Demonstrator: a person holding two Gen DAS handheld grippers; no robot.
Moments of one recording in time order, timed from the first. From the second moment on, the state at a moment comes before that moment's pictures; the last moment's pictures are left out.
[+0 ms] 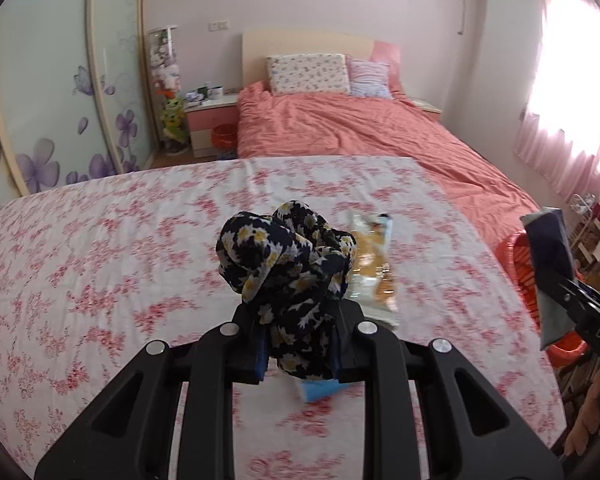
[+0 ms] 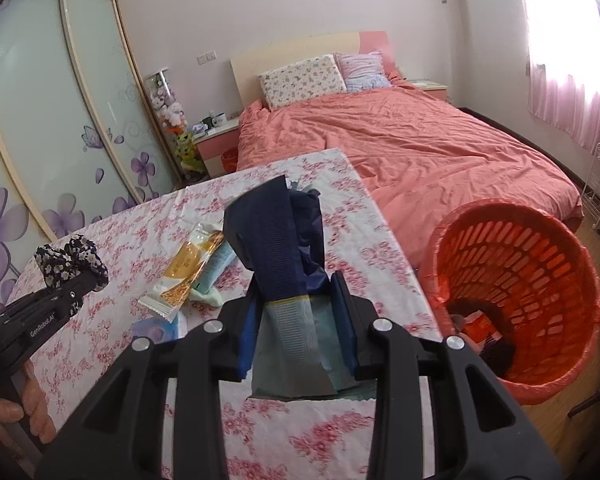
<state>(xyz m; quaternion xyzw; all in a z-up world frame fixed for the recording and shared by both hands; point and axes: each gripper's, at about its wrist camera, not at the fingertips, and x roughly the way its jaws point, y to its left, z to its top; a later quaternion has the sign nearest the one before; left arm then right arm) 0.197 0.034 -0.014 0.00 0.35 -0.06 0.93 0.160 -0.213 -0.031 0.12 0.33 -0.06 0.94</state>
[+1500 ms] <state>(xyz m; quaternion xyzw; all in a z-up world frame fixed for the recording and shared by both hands) 0.212 -0.218 -0.054 0.07 0.37 -0.26 0.89 0.122 -0.449 -0.076 0.24 0.30 -0.22 0.90</state>
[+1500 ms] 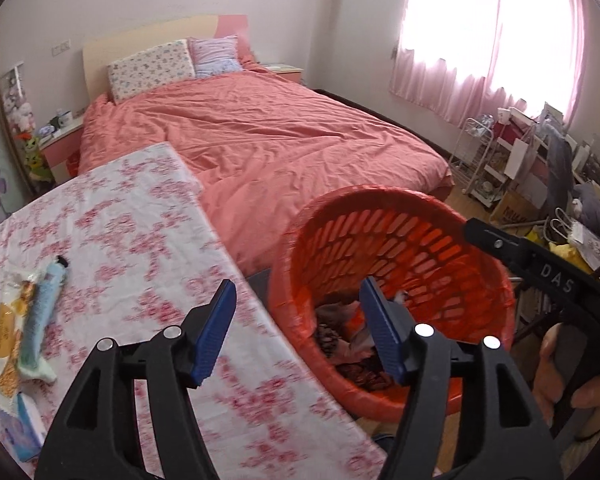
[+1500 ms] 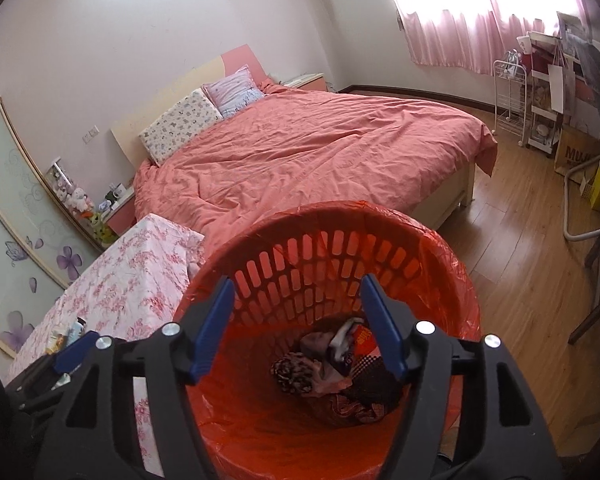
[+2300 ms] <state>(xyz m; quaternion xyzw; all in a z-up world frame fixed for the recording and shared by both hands) 0.190 0.012 -0.070 0.01 0.40 -0.03 0.91 0.154 -0.259 -0.084 0.14 0.36 -0.10 0.92</state>
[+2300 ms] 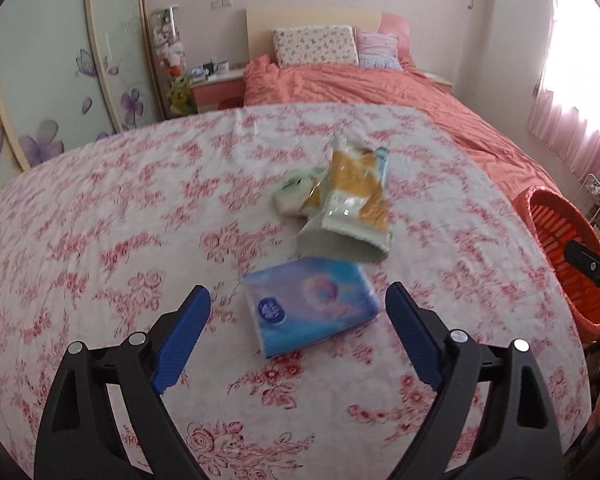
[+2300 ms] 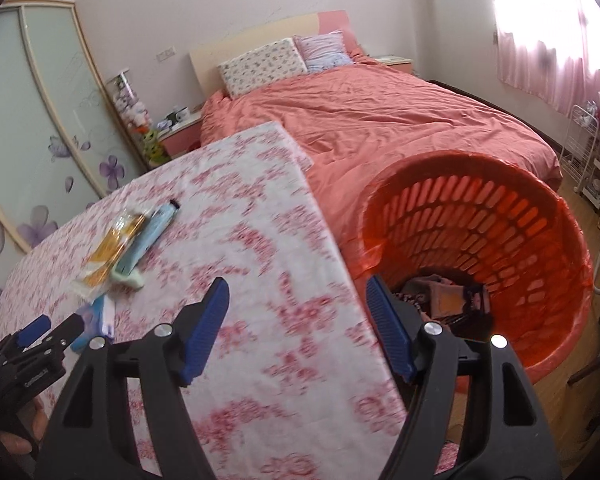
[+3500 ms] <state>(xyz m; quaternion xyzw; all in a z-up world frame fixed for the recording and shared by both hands) 0.209 0.133 -0.084 -0.04 0.42 0.07 0.91 0.267 -0.109 -0.097 0.15 0.43 0.04 0.89</state>
